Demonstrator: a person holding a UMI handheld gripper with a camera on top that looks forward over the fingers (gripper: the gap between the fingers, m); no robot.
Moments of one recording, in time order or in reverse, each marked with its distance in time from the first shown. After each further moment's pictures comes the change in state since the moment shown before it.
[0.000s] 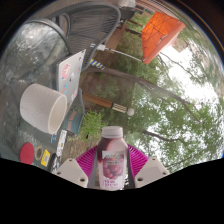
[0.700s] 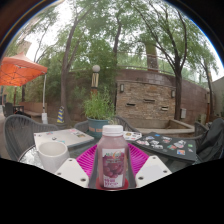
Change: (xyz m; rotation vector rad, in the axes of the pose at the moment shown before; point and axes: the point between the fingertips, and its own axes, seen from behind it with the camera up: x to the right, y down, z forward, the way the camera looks) arm -0.182 0.050 -0.012 -0.268 -0.170 1.850
